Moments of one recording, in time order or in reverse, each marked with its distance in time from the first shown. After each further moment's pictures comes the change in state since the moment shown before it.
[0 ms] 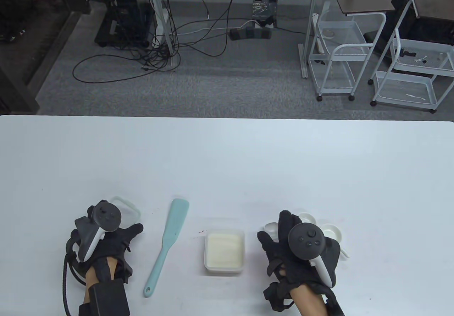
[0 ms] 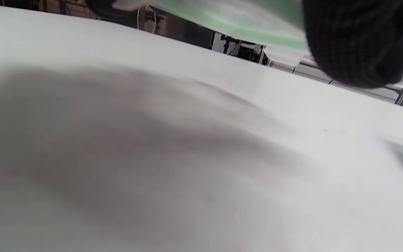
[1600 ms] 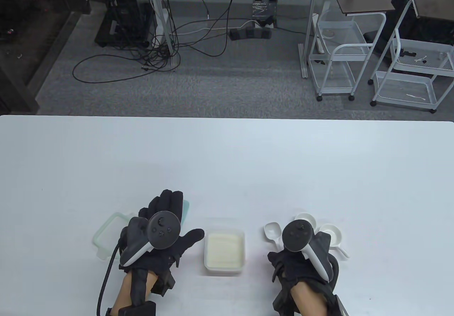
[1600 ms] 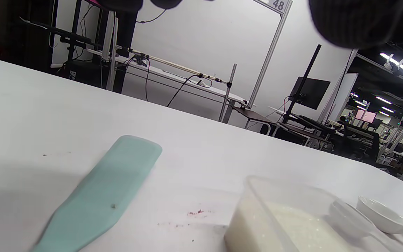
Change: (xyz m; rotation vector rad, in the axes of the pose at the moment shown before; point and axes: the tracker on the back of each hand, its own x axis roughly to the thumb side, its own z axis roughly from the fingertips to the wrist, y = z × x) left_hand 0.132 0.027 0.099 0.056 -0.634 0.012; right_hand -0.016 0.014 -0.003 0.253 0.334 0.333
